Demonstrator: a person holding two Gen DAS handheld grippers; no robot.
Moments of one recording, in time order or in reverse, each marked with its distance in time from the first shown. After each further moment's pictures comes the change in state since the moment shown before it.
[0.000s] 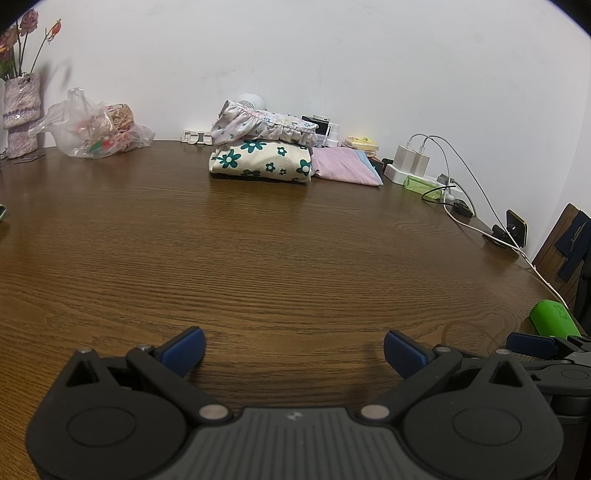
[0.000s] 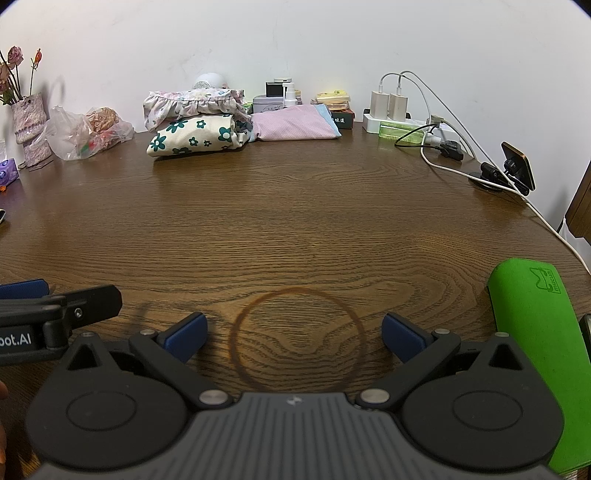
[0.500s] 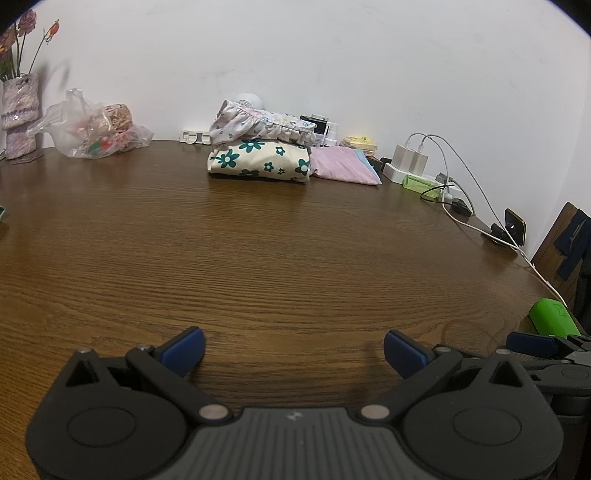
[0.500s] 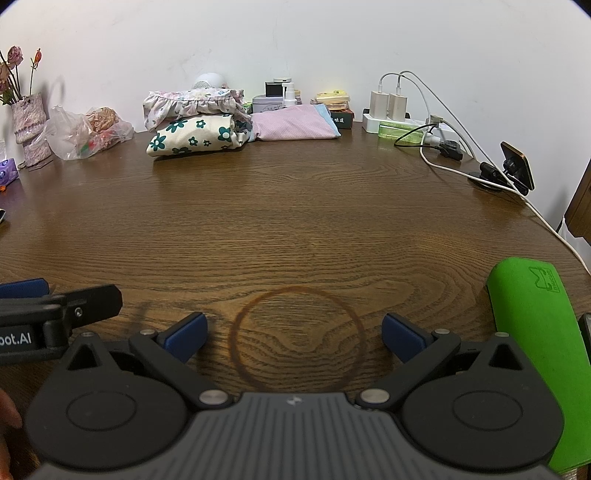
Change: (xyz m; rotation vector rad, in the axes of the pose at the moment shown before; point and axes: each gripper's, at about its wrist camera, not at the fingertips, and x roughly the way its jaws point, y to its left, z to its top) left arm 0.000 -0.001 0.000 0.005 0.001 -0.003; right arm 0.000 0.000 -0.001 0.000 0.000 -0.001
